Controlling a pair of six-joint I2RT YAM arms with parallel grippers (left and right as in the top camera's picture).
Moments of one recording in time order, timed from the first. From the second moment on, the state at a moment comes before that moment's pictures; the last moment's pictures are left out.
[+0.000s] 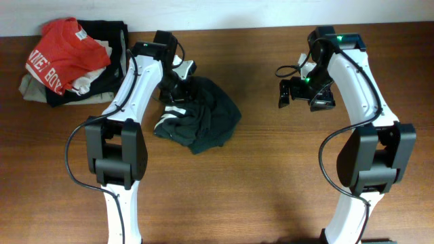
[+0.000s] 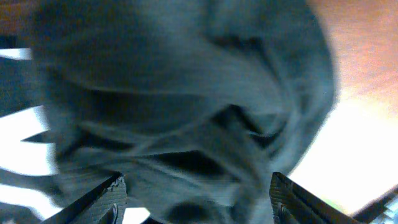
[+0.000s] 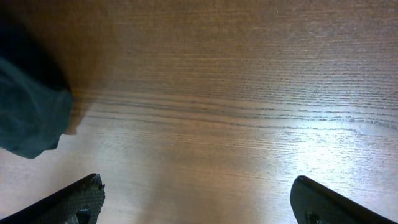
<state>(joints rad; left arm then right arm) -0.21 2.28 2.02 -1.24 0.40 -0.05 0.03 2.08 1.89 -1.41 -0.20 0.08</state>
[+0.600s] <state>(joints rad) -0.19 2.30 2.02 -1.18 0.48 -0.04 0.03 2.08 1.89 -1.41 -0.19 0.08</state>
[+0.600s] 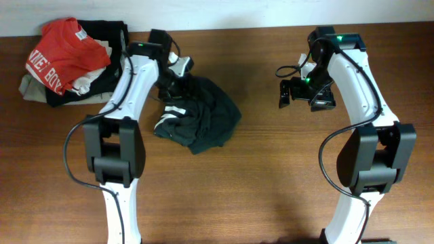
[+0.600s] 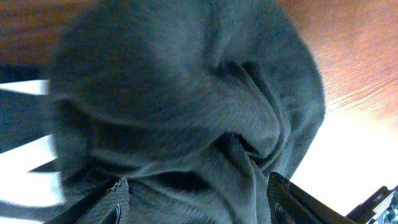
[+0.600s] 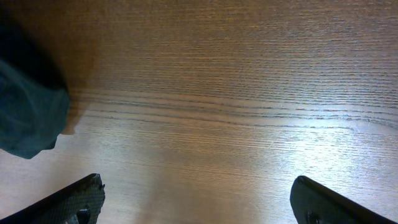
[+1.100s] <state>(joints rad) -0.18 2.35 2.10 -1.27 0.47 -0.03 0.03 2.08 1.89 -1.41 -0.19 0.08</state>
